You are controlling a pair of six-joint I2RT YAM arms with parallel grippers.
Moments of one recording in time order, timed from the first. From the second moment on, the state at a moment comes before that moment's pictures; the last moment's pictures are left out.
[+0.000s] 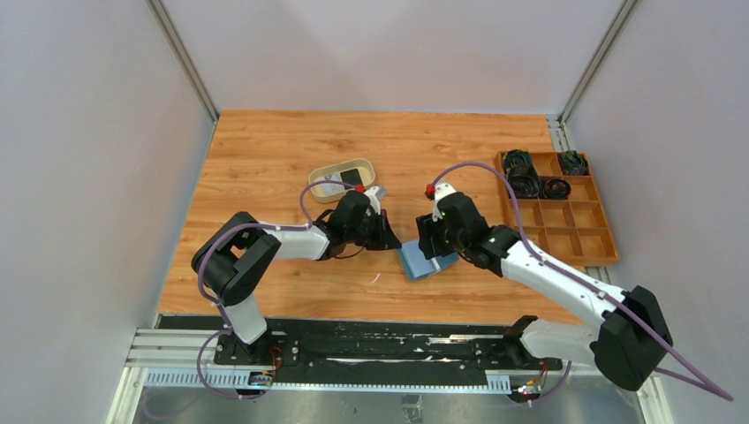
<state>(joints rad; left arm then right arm) -0.71 1.72 0.77 0.35 0.33 -0.71 0.69 1.12 0.77 -0.38 0.09 0.22</state>
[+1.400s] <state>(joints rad) -0.67 1.74 0.79 0.29 0.44 -0.63 0.77 1.45 0.73 -0.22 0.19 0.23</state>
